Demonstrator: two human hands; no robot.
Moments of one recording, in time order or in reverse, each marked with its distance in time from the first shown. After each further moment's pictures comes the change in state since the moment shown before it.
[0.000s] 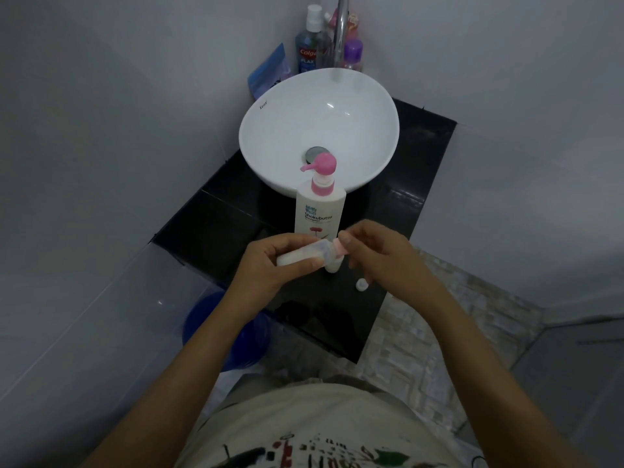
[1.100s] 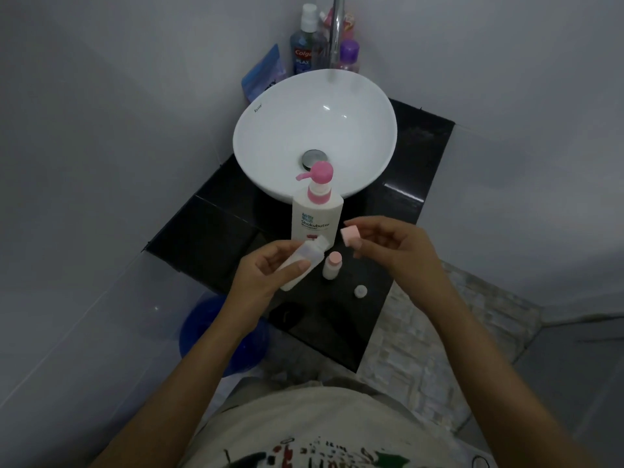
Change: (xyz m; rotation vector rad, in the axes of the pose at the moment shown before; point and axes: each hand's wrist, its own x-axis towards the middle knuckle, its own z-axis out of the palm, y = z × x) left_hand 0.010 -0.017 0.000 -0.166 0.069 -0.103; right_hand 0.007 0.000 -0.016 0.287 0.102 -0.087
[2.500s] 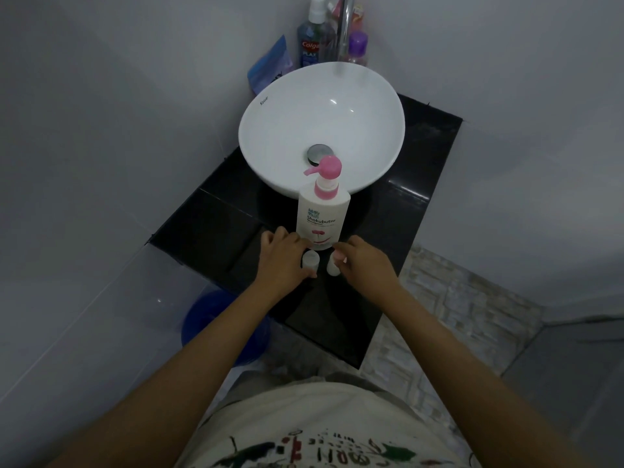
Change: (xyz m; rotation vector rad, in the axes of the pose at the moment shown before) left_hand 0.075 -0.074 -0.003 1.421 -0.006 0.194; right_hand 0.045 0.127 0.034 -1.042 -0.106 -0.107
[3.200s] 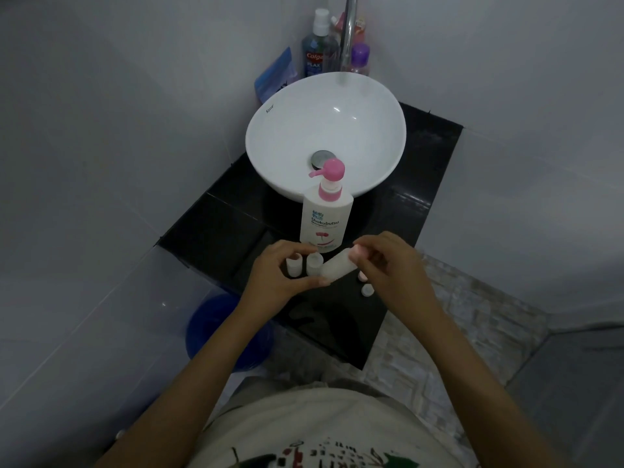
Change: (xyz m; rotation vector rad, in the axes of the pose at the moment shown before) left_hand -0.059 0.008 -0.052 -0.868 0.089 -0.075; right_hand -0.052 -0.042 -0.079 0.447 0.309 0.038
